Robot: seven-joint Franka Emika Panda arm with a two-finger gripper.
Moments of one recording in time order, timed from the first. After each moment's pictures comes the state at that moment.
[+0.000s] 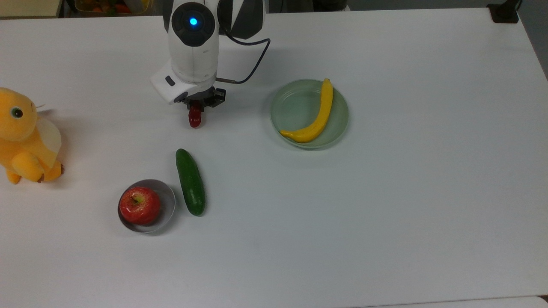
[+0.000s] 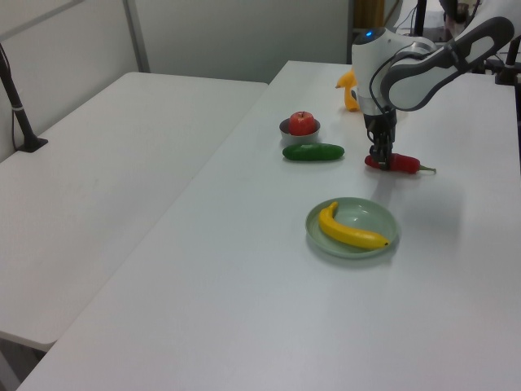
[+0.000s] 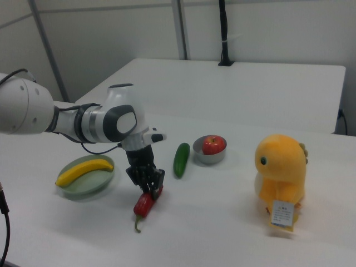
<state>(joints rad) 0.04 0.31 -0.05 -1.93 -0.20 2.12 0.09</state>
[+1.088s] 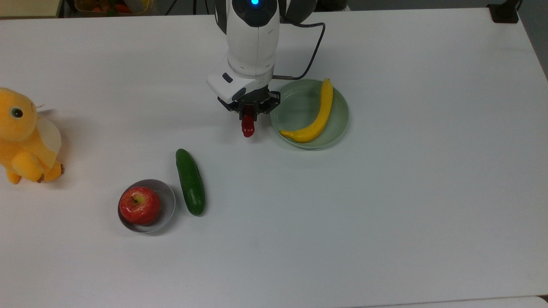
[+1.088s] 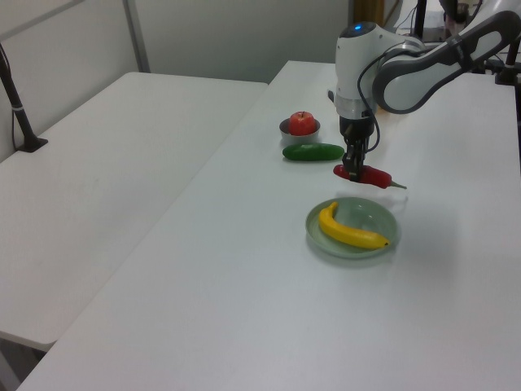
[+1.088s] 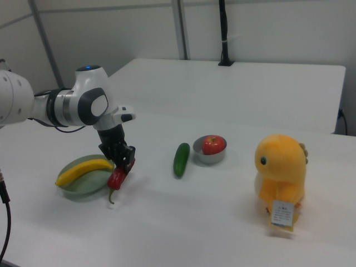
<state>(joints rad) 0.05 0.30 0.13 -1.87 -0.15 2.16 0.22</state>
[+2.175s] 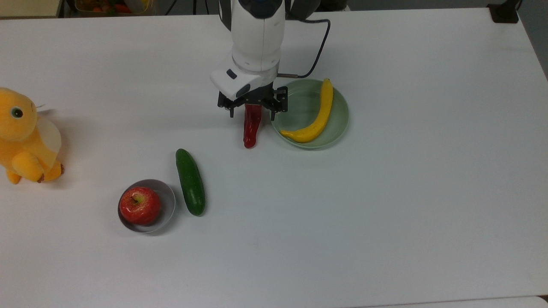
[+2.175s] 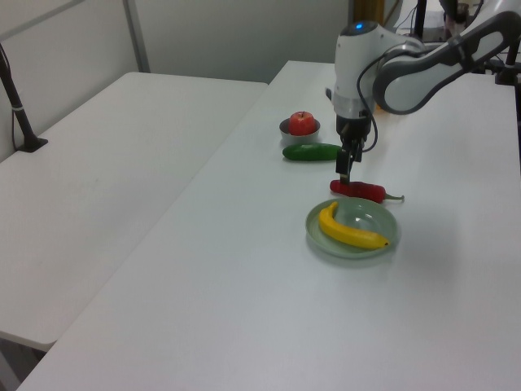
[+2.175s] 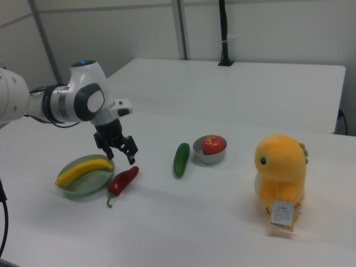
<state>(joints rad) 0.06 0.29 0.13 -1.86 -0.15 2.18 0.23</state>
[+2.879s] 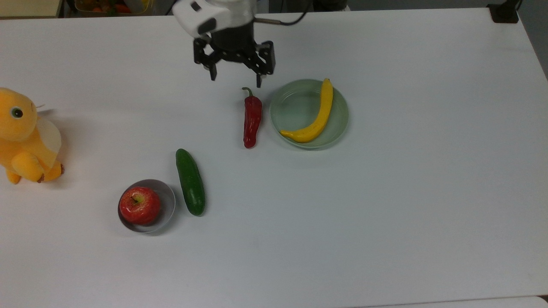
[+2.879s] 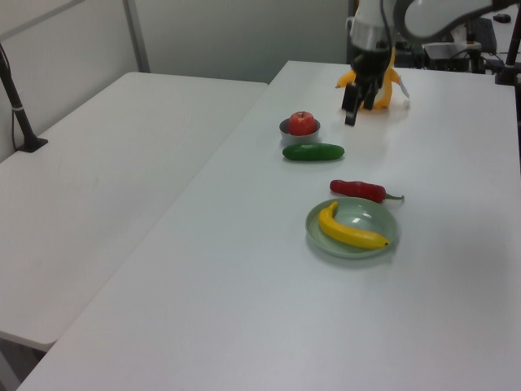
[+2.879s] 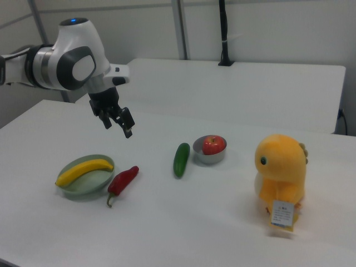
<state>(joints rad) 0.05 0.09 0.06 -1.83 -0.01 2.05 0.24</state>
